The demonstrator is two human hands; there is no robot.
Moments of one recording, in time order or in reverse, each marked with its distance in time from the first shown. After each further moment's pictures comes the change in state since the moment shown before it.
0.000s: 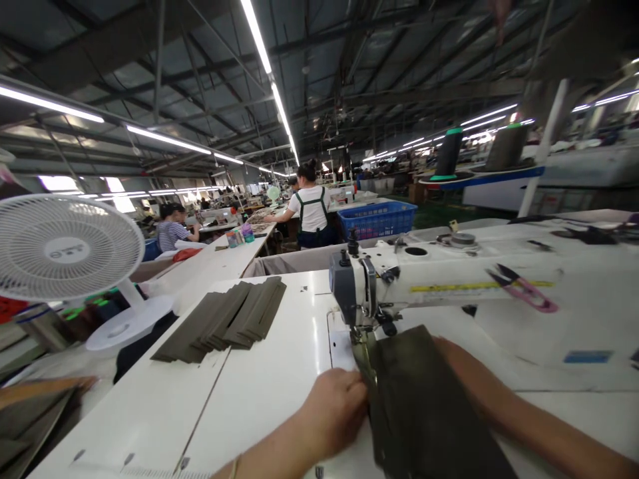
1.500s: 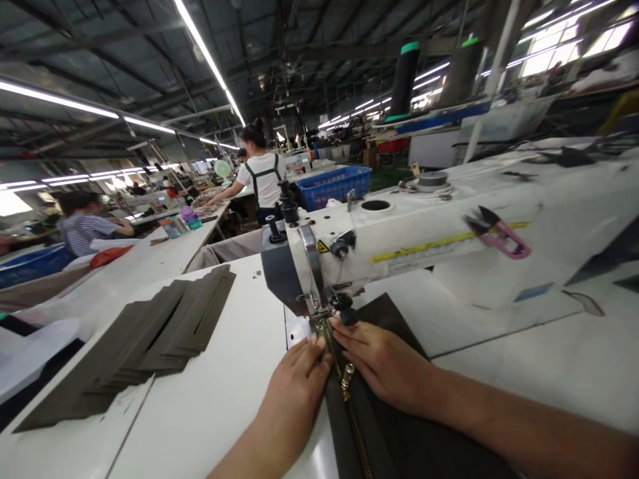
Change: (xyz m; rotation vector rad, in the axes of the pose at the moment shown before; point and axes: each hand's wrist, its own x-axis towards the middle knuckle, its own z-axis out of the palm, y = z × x) left_hand 0.024 -0.028 0.020 0.314 0.019 0.151; right_hand 0.023 -0.040 0.033 0.001 -0.028 -0.269
